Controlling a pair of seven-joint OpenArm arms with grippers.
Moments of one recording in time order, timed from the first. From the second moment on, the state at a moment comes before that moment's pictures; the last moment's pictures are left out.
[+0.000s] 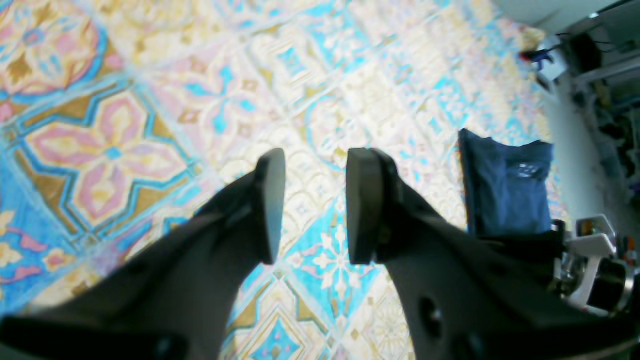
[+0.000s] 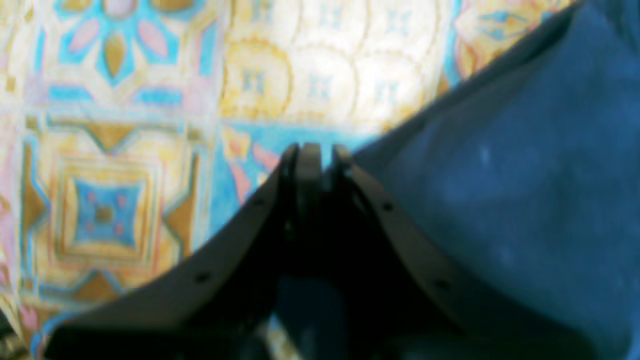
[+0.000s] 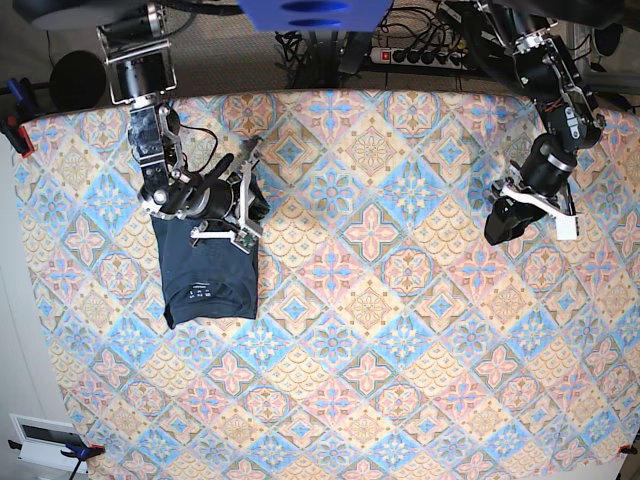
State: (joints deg) left arm 12.1 -9.1 -33.0 102.1 -52.9 -22.8 50.3; right arm 2.8 15.2 -10.5 81.8 10.6 41.5 -42.5
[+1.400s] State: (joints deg) left arm 20.9 -9.4 -33.2 105.5 -52.4 -22.8 50.3; right arm -20.1 16.3 11.9 110.2 10.9 41.1 -54.9
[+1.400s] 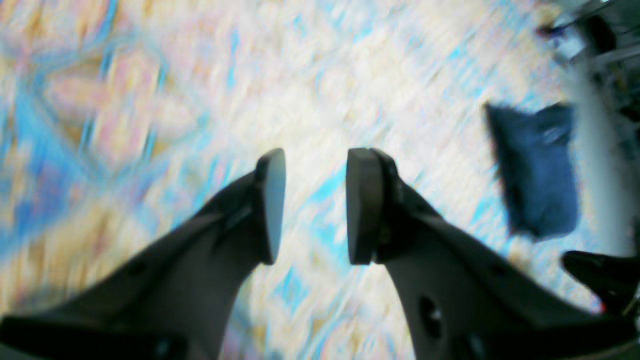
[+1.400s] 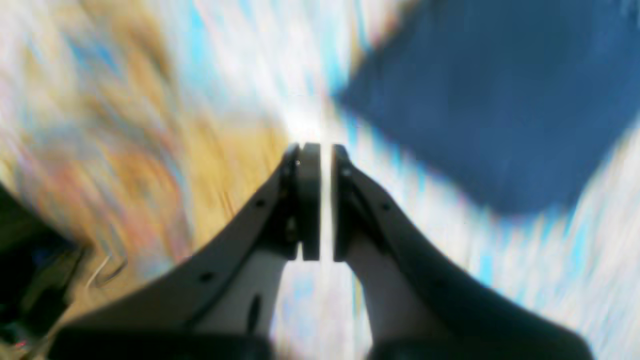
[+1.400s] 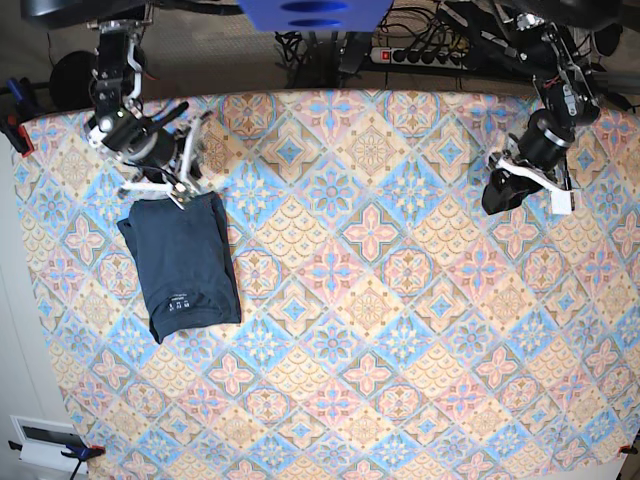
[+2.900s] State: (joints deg) left arm 39.9 -10.9 -15.6 58.5 -18.8 -22.9 19.4; right arm -31.9 12.6 22.2 49.5 11.0 40.9 -22.7
